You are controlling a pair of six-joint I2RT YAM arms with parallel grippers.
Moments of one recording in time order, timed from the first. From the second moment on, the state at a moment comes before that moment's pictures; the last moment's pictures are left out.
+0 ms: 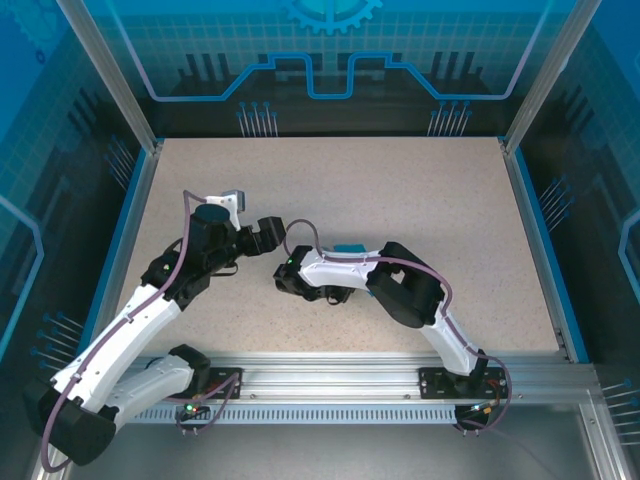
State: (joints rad) left arm -0.43 0.93 0.87 -0.47 0.03 -0.61; right arm 1.06 2.21 1.60 -1.44 0.79 0.49
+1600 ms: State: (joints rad) left arm -0.53 1.68 0.89 -0.06 0.59 -0.90; right arm 0.73 0.98 0.66 -0.56 0.00 0.45
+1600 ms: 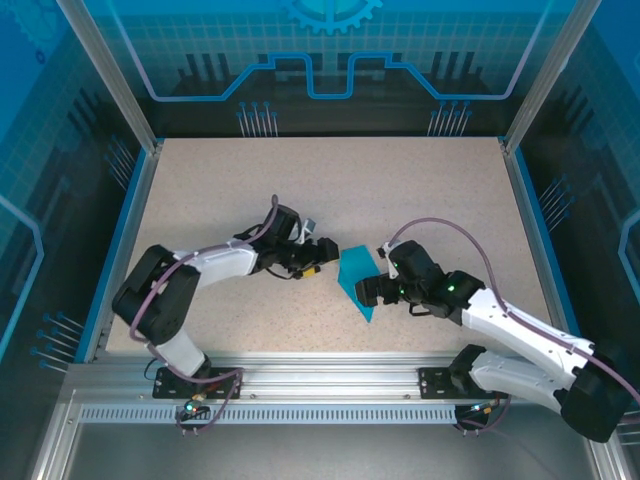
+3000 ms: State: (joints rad) left arm -0.52 1.72 0.91 -0.06 0.73 -0.58; right arm 0.27 1.03 0.48 -0.21 -0.58 0.46
